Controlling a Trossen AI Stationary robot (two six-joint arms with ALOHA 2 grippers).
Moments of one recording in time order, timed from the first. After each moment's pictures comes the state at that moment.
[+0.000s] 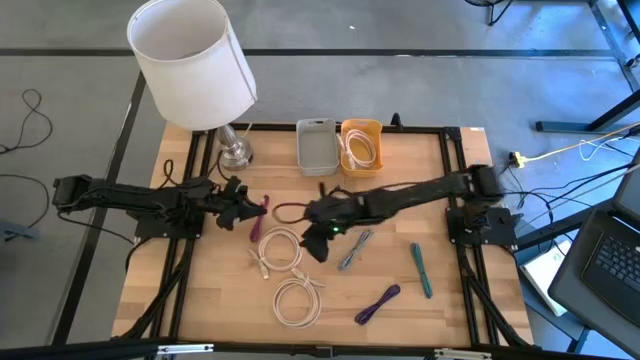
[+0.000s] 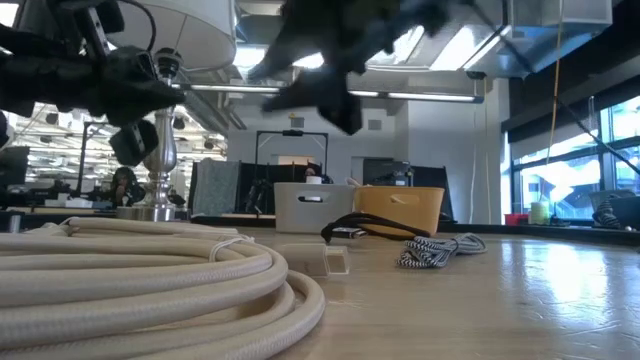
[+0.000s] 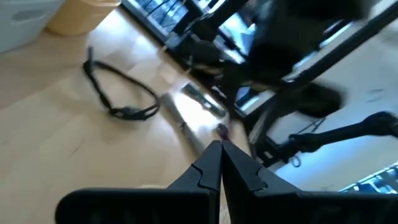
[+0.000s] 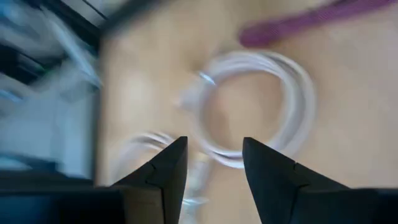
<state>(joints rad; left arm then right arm) 0.08 0.56 0.03 0.46 0.16 -0.78 0.14 1.92 1.40 -0.21 -0.14 0.57</state>
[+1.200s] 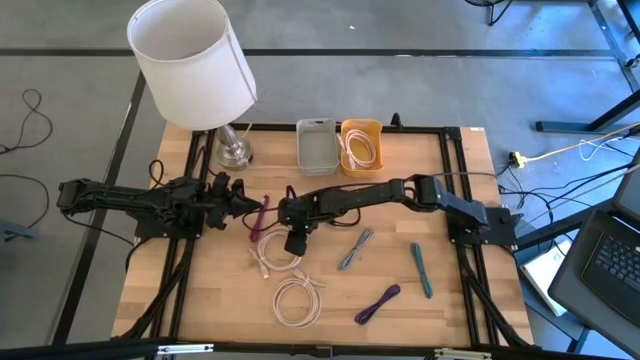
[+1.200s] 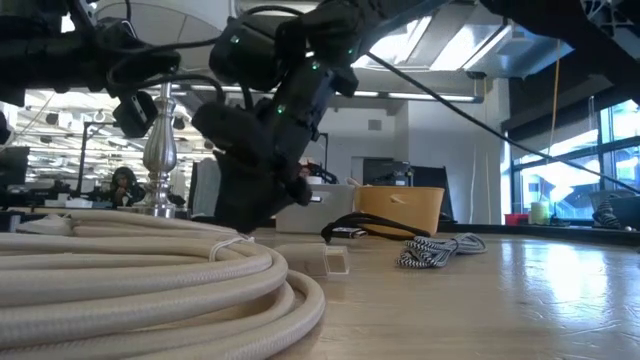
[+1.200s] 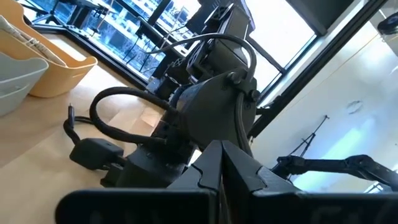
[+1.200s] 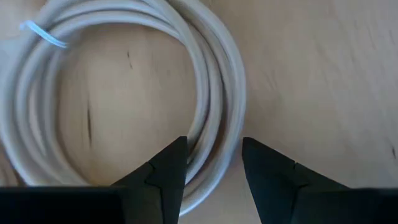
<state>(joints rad) 0.04 0.39 0.03 0.44 0.07 -0.69 0.06 2.40 1.88 -0.59 -0.11 0.34</state>
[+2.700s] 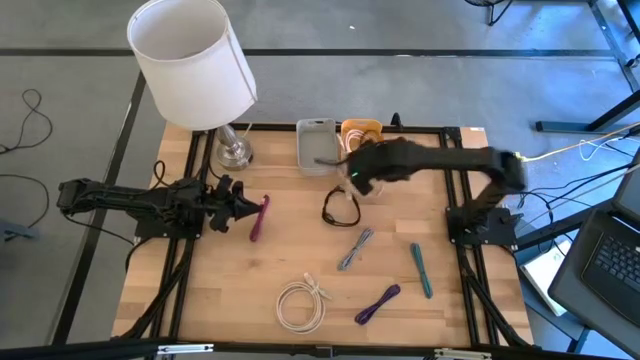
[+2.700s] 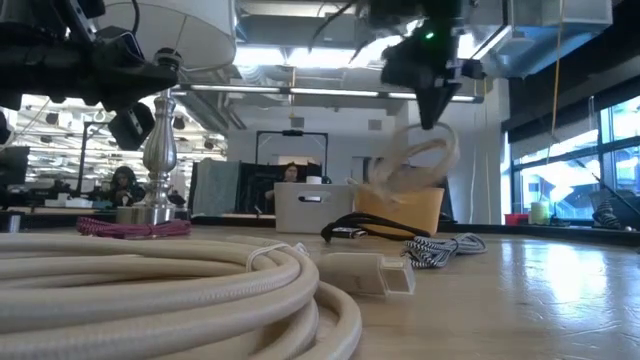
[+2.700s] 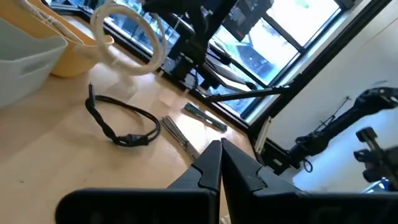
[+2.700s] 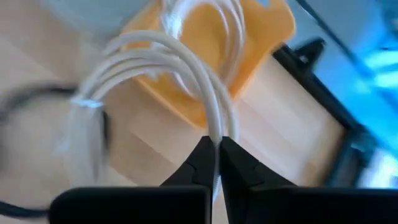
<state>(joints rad) 0.04 0.38 0.03 0.33 0.07 -0.65 -0.10 1.66 1.47 -1.23 0.53 0.70</state>
